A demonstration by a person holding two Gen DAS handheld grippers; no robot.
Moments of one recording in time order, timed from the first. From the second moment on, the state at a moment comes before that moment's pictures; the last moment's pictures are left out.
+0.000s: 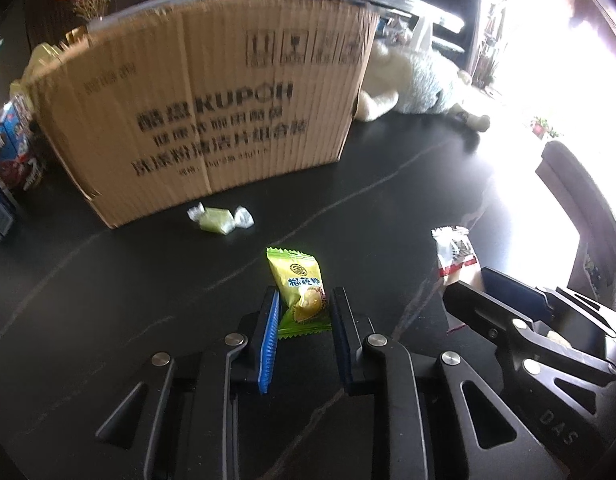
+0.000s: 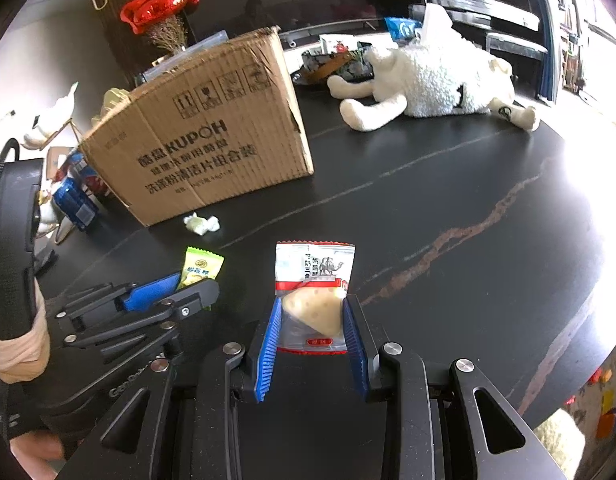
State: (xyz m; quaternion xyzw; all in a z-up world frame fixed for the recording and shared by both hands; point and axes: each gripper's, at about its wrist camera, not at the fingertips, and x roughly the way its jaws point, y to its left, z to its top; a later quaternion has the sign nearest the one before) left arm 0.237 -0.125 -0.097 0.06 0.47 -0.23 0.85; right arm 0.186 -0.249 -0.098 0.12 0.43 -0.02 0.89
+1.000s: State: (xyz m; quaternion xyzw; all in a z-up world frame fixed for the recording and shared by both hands) left arm 0.278 -0.076 0.053 0.07 0.35 -0.18 0.92; right arm 0.250 -0.212 0.038 0.07 0.32 0.05 0.94
